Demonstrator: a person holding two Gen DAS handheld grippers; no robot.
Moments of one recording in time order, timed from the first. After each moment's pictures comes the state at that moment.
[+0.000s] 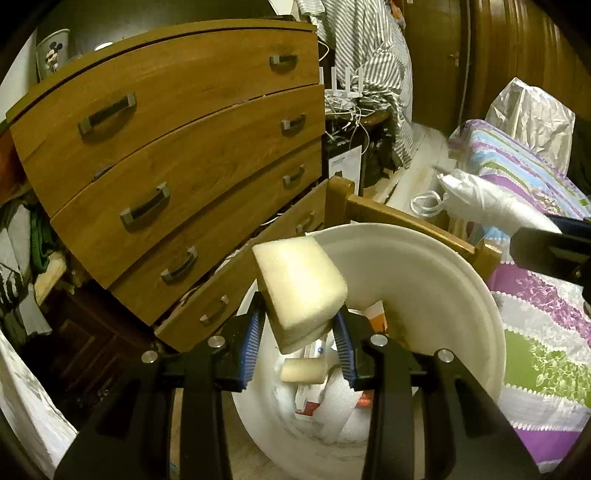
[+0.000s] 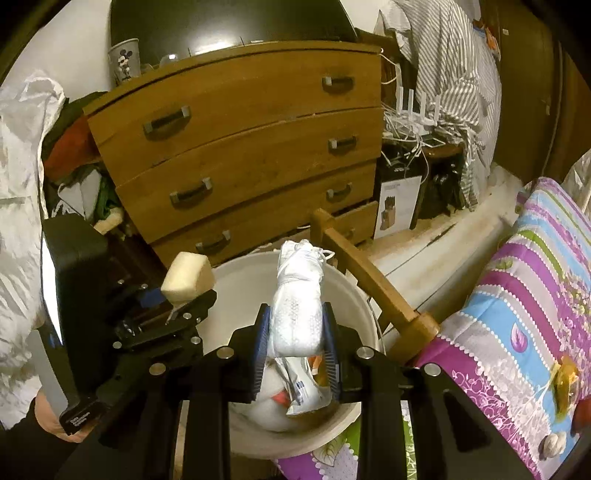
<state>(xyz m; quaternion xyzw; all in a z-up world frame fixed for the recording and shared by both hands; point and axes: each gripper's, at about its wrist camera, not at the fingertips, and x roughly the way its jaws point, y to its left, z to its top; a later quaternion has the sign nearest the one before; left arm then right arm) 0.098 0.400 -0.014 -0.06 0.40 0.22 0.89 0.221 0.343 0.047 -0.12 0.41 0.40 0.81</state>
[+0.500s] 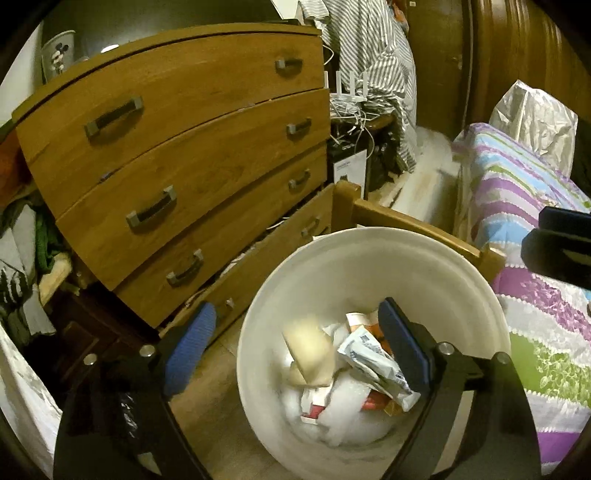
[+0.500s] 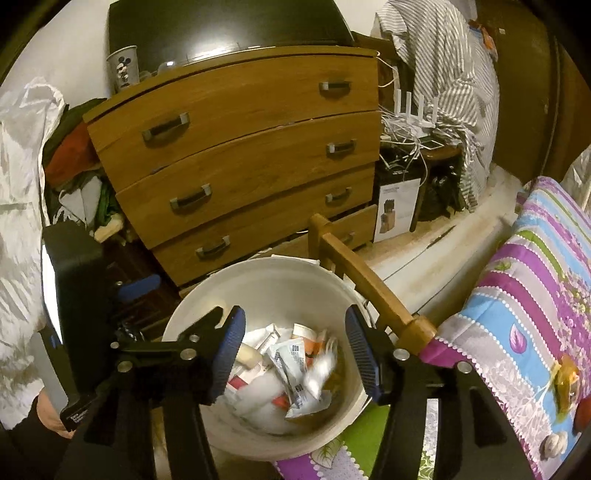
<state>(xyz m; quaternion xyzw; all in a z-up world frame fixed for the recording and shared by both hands) 0.094 0.399 -0.013 -0.06 0.39 0.23 0.89 0.224 0.339 0.052 -0.12 0.40 0.39 0.82</state>
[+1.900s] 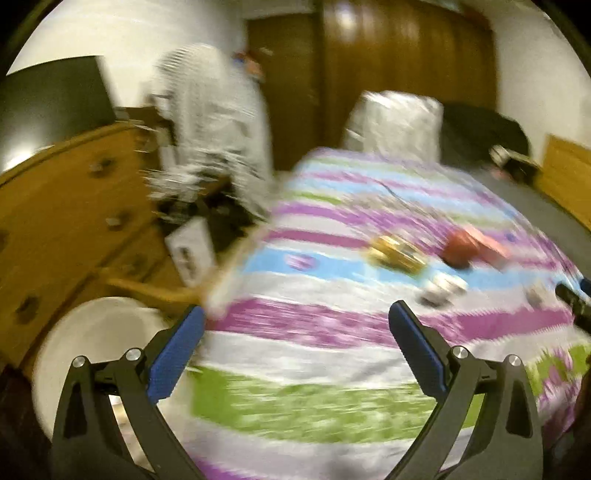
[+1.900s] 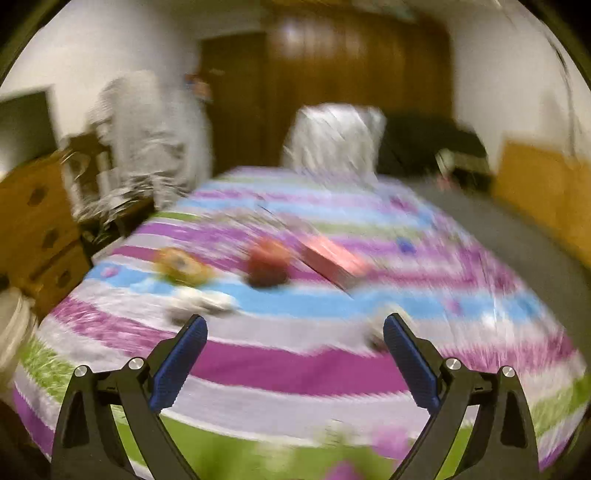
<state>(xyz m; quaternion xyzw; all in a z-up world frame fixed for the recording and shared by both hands) 0.137 0.100 0.005 0.02 0.30 -0.01 0.95 0.138 -0.202 -0.016 0.04 0.28 -0.09 0.95</state>
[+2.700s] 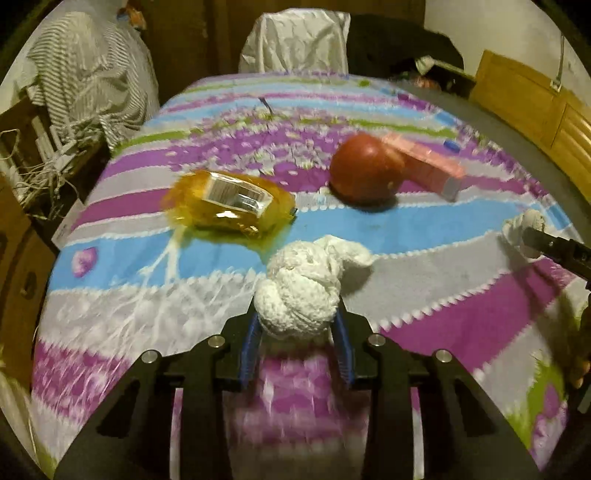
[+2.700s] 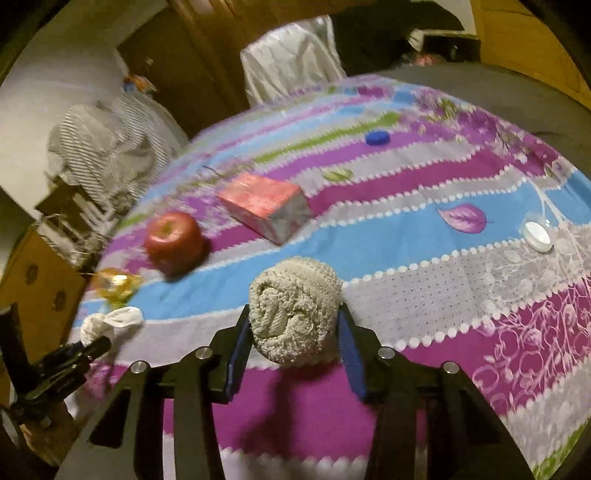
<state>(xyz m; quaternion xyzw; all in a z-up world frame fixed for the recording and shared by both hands) 0.244 -0.050 -0.083 0.07 0.42 -0.16 0.89 0.218 -0.331 -0.093 0.22 0.37 -0.05 0.90</state>
